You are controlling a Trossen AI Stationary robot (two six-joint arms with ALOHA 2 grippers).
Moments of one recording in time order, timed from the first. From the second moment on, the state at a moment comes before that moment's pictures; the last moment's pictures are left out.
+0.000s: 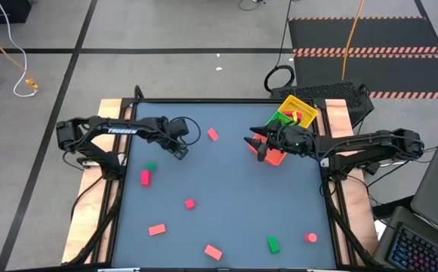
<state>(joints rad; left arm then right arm) 0.39 1.50 0.81 -0.68 -0.10 -0.45 -0.13 1.11 0.52 0.38 0.26 0.37</state>
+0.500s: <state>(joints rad) 0.33 1.50 0.92 -1.13 -0.16 -0.41 -0.13 1.11 0.52 0.37 0.26 0.37</state>
